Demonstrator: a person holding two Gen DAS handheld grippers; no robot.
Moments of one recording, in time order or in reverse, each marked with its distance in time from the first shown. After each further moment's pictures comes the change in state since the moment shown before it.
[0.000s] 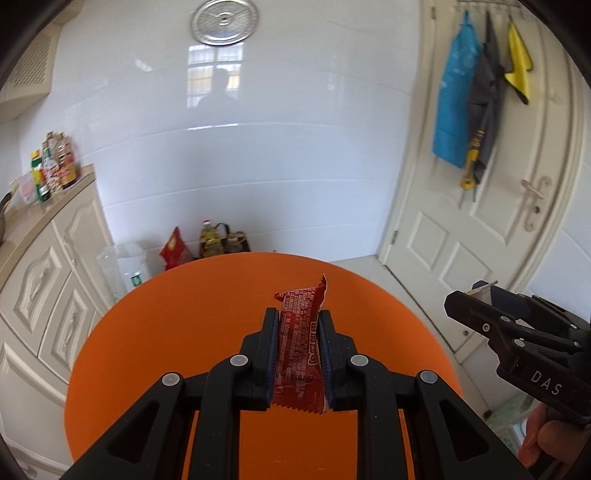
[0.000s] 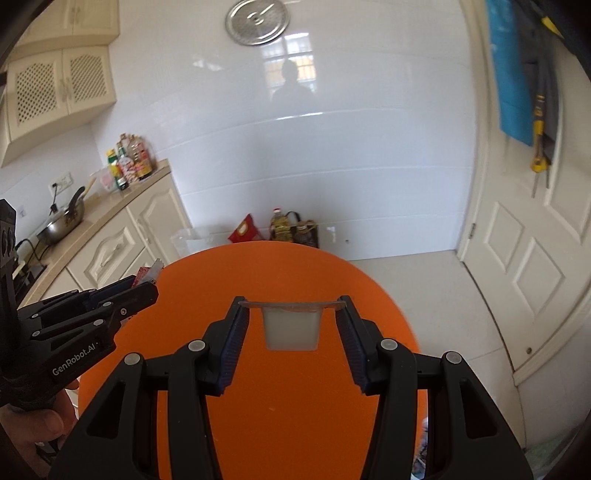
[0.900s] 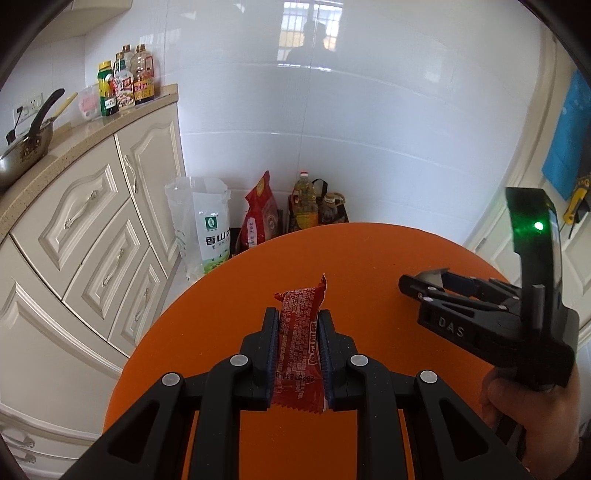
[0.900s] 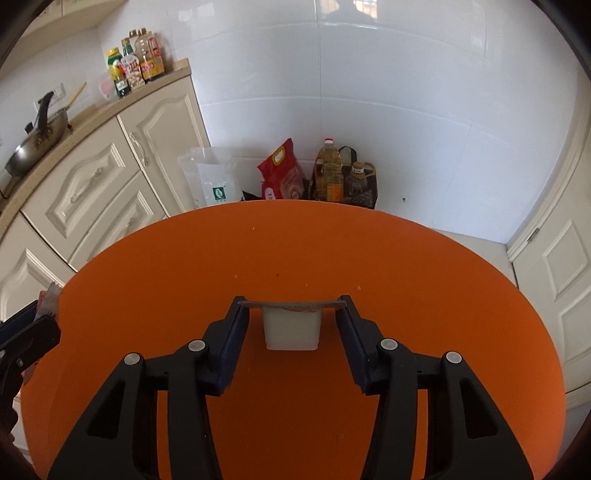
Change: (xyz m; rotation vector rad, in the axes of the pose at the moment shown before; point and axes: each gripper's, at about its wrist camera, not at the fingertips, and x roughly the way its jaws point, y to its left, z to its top) left arm 0.299 0.230 0.092 -0.256 0.156 0.229; right arm 0.306 0.142 0.018 -0.196 0.298 0.111
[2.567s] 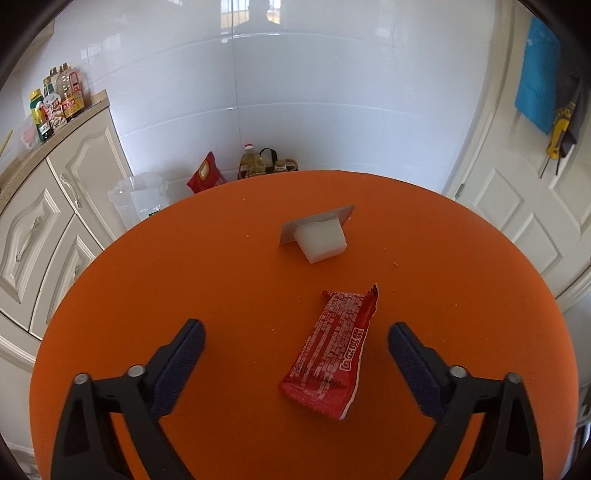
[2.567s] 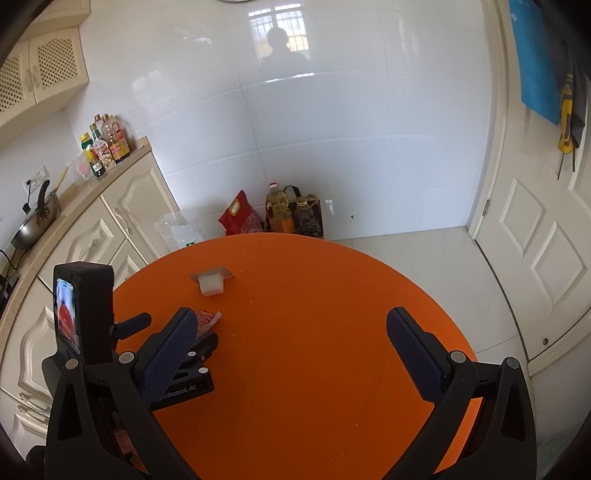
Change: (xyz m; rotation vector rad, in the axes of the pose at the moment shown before) left arm -0.118 -0.066 -0.109 0.179 0.139 -0.052; right arm -0.144 -0.086 -0.046 0.212 -0.163 -0.082
